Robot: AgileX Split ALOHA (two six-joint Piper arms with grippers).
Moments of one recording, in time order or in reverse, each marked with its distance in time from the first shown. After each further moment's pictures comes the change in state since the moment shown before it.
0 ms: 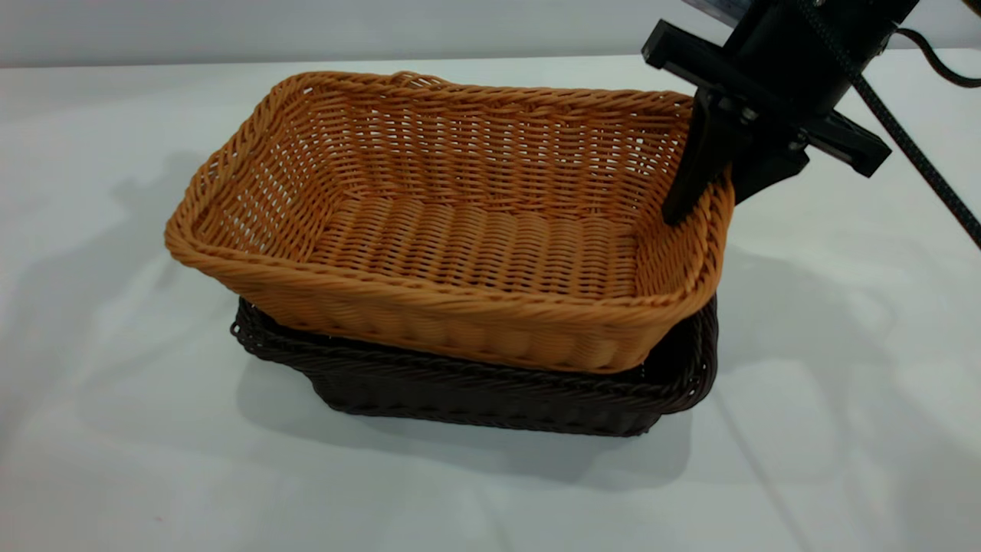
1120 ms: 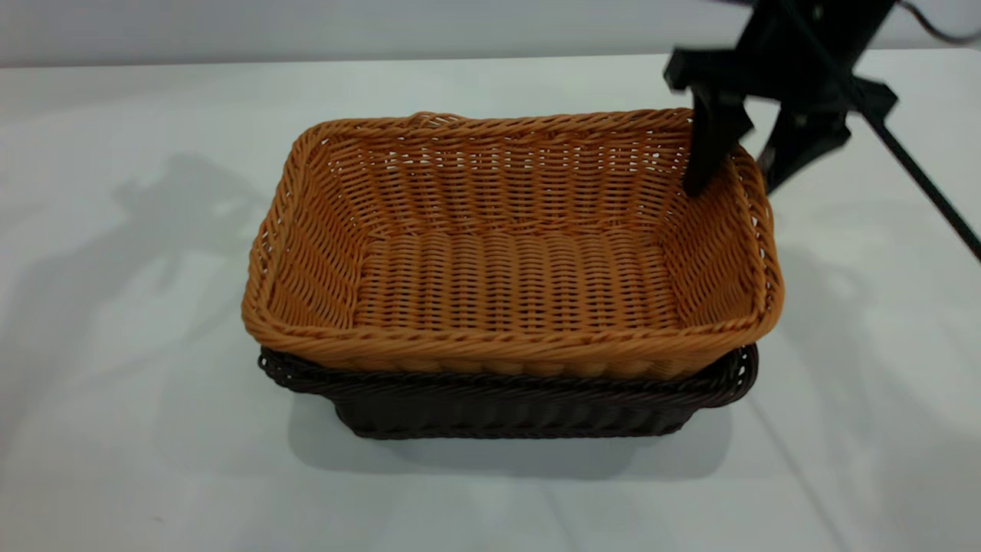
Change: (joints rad) left arm 0.000 0.000 0.000 0.000 0.026 0.006; right arm 0.001 0.065 -0.152 -0.287 -0.062 -0.008
